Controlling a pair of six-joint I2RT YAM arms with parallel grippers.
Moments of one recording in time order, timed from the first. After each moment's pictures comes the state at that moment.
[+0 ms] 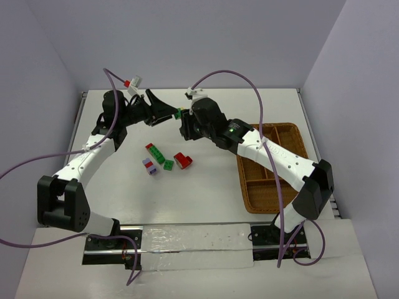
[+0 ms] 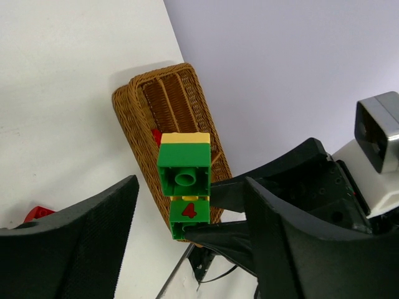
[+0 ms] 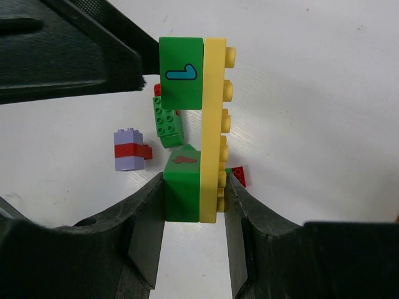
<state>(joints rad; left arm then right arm) -0.25 1.44 1.09 0.16 0.74 -0.92 0.83 1.57 1.48 -0.43 0.17 0.35</state>
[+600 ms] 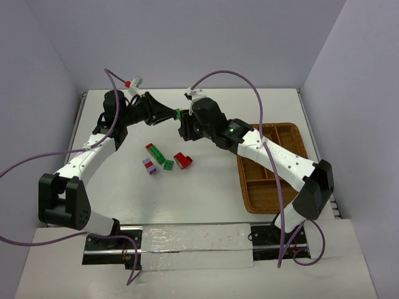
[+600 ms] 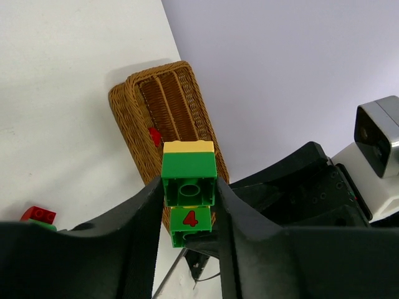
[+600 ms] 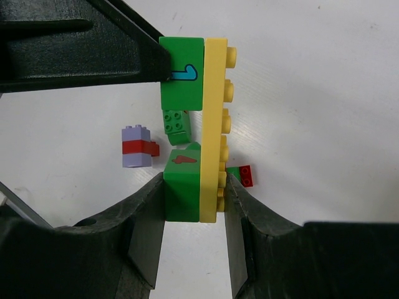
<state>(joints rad) -0.25 1.45 1.09 0.18 0.76 -0.93 0.83 1.57 1.48 -0.43 0.13 0.36</state>
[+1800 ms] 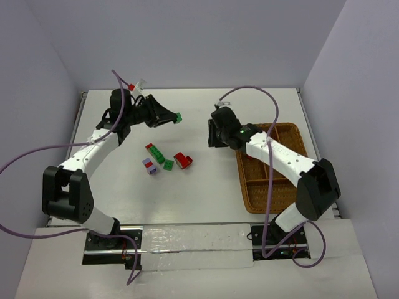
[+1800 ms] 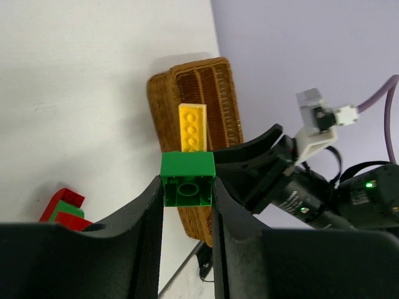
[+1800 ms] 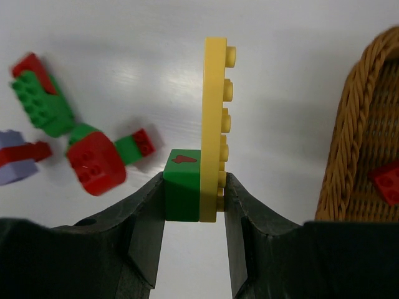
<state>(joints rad) -0.25 1.52 1.15 0.01 0.68 -0.88 0.64 1.51 1.23 -0.47 0.19 0.49</state>
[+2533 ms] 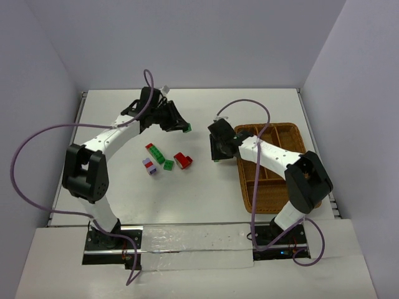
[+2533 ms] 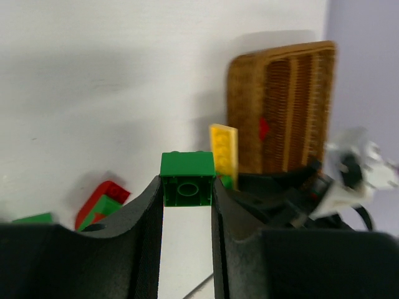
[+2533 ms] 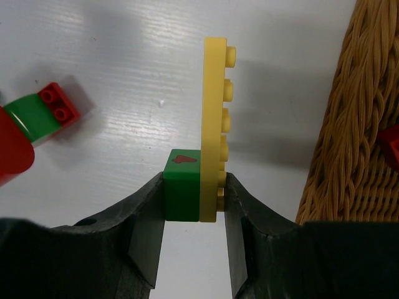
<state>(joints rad) -0.42 1.76 1.41 -0.36 0.39 -0.72 0.64 1.61 1.10 -0.49 0.21 0.48</state>
